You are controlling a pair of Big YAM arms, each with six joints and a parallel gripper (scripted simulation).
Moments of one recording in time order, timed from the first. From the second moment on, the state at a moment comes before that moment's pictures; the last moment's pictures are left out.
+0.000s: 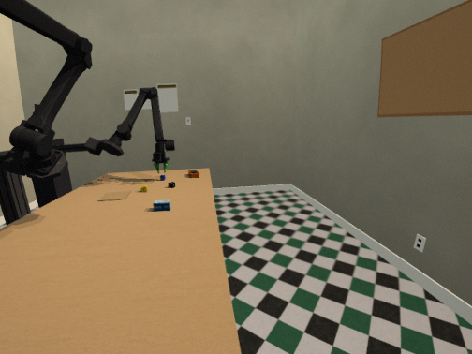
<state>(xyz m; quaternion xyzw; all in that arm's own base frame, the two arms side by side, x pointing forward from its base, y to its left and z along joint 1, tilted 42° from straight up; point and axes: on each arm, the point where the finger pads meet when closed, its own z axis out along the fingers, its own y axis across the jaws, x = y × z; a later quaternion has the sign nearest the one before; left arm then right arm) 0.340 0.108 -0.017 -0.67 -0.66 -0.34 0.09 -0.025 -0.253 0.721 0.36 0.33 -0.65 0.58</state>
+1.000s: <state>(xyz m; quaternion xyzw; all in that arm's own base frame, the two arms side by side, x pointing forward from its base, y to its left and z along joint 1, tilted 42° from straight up) 0.344 0.112 -0.022 -0.67 -0.65 -0.34 0.09 -0.025 -0.253 0.721 0.36 0.33 -0.65 0.58</state>
